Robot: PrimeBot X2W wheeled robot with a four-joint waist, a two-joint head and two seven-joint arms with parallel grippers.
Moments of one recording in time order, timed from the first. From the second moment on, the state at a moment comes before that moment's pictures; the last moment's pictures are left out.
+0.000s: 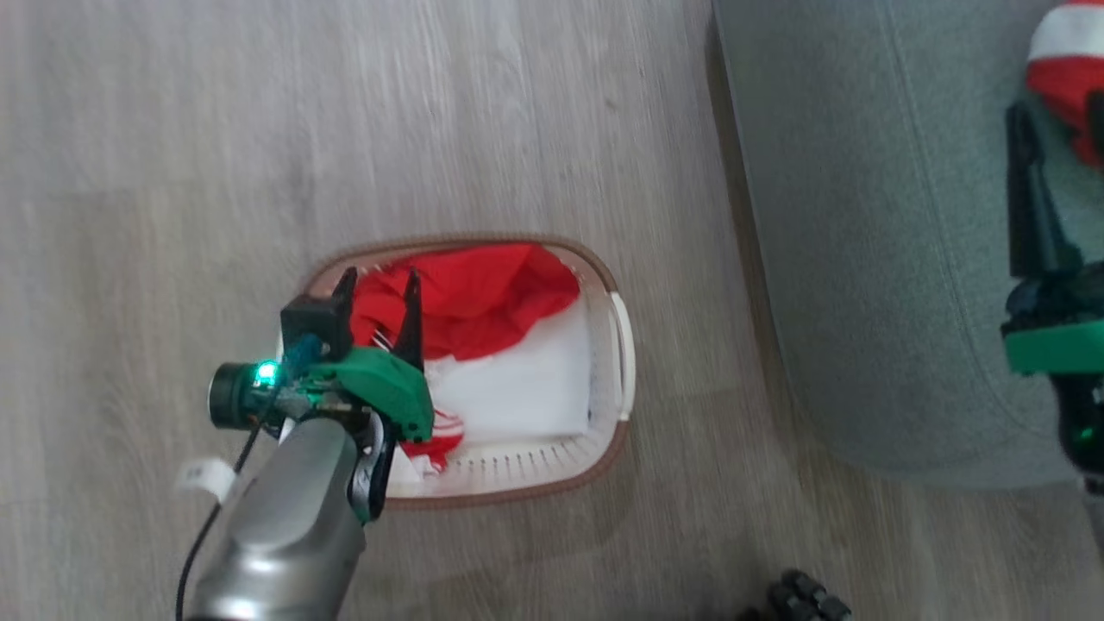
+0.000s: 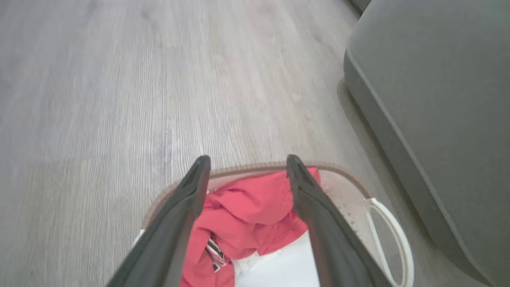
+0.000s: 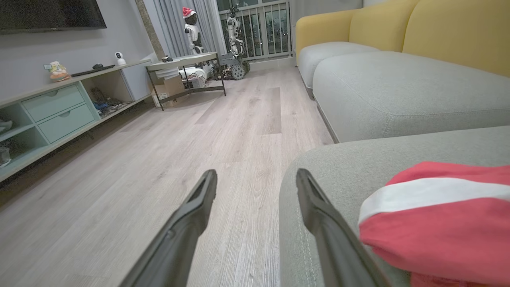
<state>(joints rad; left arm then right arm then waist) -0.49 0.05 -0.39 0.72 -0.29 0.11 -0.25 -0.28 -0.44 0.07 -0.02 0.62 0.13 -0.25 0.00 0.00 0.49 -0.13</state>
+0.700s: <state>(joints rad) -0.86 0.04 -0.41 1.26 -0.51 0.10 -0.22 -0.47 -0.43 0.01 -0.22 0.67 0.13 -0.26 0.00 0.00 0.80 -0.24</state>
